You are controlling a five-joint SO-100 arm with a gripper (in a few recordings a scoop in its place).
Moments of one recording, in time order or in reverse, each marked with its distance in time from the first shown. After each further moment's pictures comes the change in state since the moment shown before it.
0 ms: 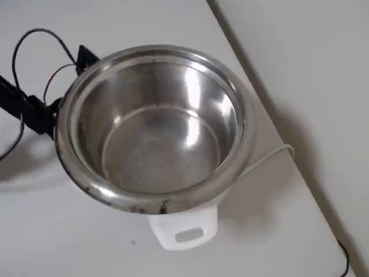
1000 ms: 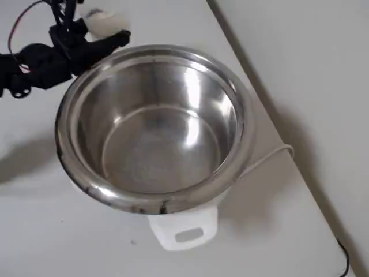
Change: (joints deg) arm 5.4 60.0 12.0 44.9 1.6
